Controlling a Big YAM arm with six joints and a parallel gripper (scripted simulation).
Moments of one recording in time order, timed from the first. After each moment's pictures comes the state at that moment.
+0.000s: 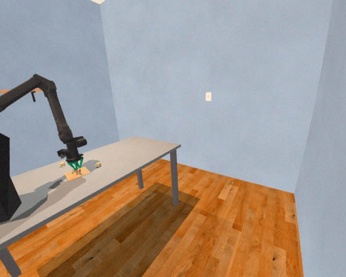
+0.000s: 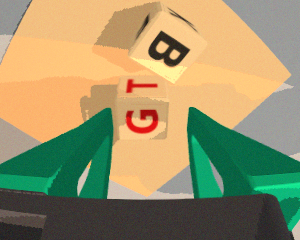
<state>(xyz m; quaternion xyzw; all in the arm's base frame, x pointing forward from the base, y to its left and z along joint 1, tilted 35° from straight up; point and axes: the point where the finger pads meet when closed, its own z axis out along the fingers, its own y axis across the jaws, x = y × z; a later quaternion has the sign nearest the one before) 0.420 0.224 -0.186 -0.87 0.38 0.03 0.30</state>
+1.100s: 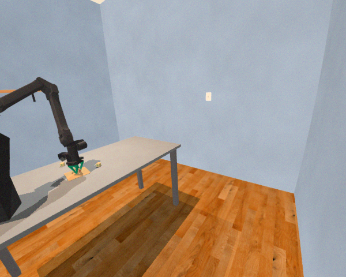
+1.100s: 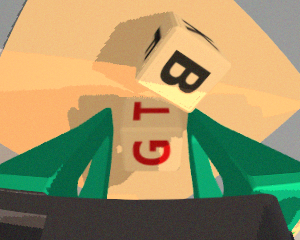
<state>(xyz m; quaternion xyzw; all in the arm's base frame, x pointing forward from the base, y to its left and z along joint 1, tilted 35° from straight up) 0.421 0.234 -0.206 -0.87 0.38 0.04 0.30</state>
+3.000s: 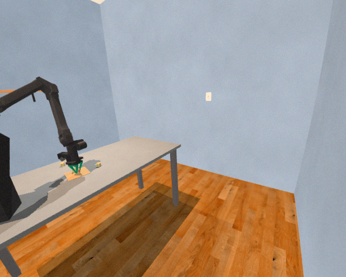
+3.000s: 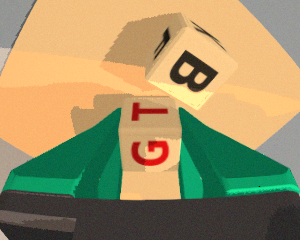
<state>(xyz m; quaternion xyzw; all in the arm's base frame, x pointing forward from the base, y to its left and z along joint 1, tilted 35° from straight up) 0.417 0.232 -0.206 -0.87 0.38 0.04 0.29</state>
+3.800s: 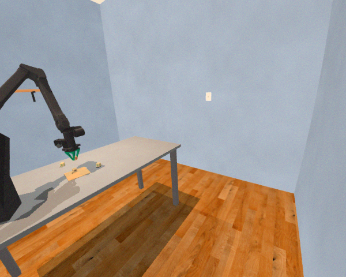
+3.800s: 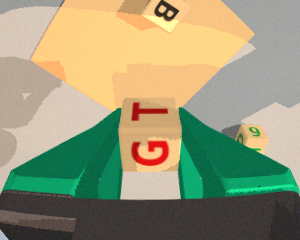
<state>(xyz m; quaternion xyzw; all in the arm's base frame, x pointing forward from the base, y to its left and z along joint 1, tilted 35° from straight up) 0.404 0.180 -0.124 -0.87 0.38 0.03 0.30</state>
